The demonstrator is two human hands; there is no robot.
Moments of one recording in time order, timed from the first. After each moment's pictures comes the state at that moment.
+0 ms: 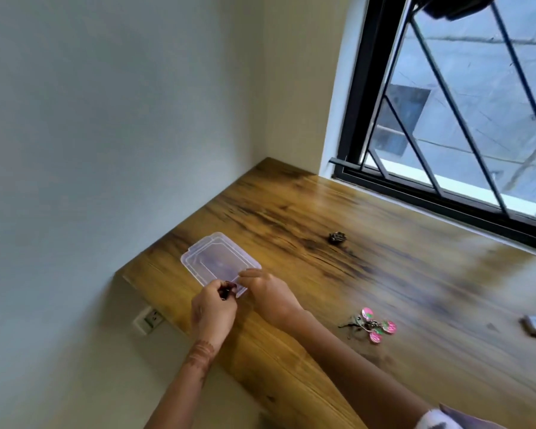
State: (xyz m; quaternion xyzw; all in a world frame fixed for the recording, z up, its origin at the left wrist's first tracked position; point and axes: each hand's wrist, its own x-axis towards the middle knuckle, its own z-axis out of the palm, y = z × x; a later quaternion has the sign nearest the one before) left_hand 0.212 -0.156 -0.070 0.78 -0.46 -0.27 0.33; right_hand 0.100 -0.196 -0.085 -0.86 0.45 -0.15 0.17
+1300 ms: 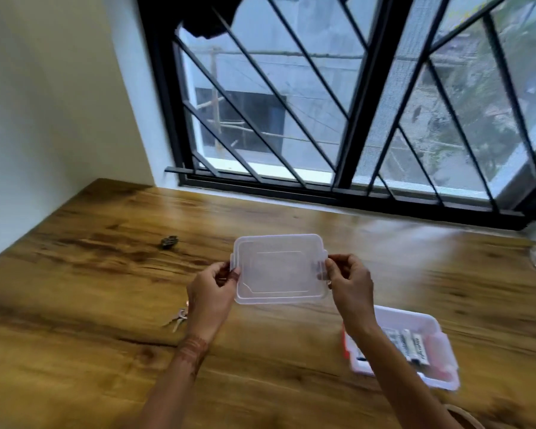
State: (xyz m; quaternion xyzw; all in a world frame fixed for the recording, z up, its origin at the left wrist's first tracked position) left_hand -0.050 -0.112 -0.036 0.55 -0.64 -0.35 0.40; right_hand -0.236 -0.038 -0.031 -0.30 0.71 -0.60 0.22
